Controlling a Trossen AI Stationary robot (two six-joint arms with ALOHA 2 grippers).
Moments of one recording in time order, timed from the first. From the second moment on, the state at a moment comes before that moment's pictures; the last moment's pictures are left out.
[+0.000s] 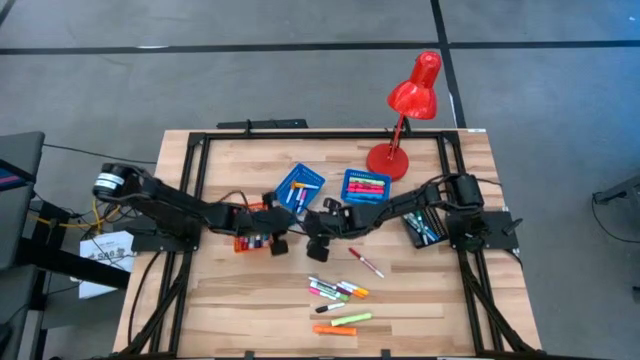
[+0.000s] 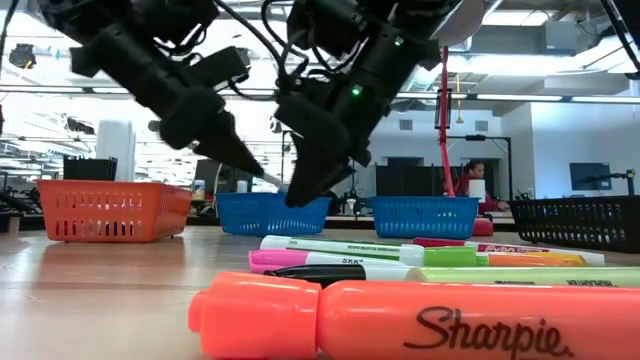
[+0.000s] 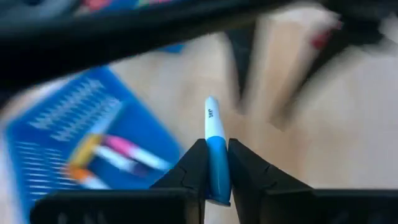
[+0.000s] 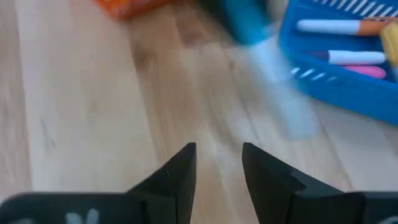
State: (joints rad) left arm -0.16 1.43 0.57 0.19 -0.44 -0.01; right arm 0.14 2.04 1.36 -0.34 0.22 0.27
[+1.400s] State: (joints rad) left arm 0.11 1.45 0.57 0.19 -0.42 -0.04; right arm 0.13 1.90 1.39 -0.70 0.11 0.47
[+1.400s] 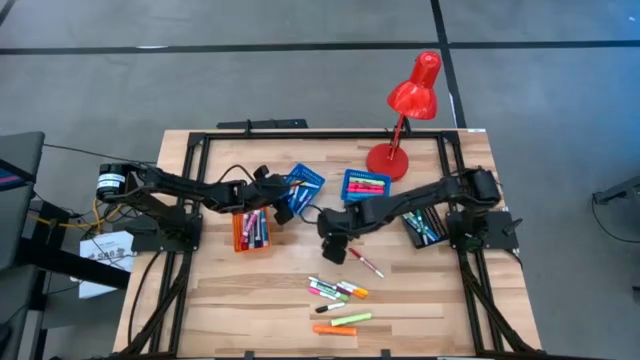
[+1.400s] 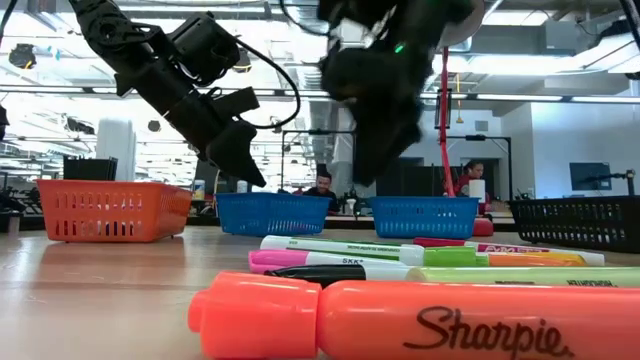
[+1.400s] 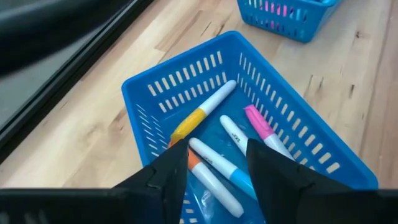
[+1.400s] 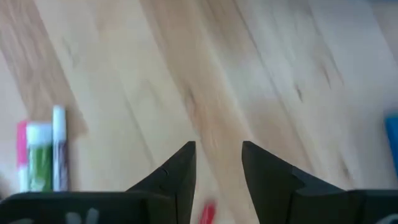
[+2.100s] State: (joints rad) left arm 0.11 1.45 0.57 0.21 -0.34 -0.07; right arm 0.29 1.95 1.39 -0.95 0.12 0.89
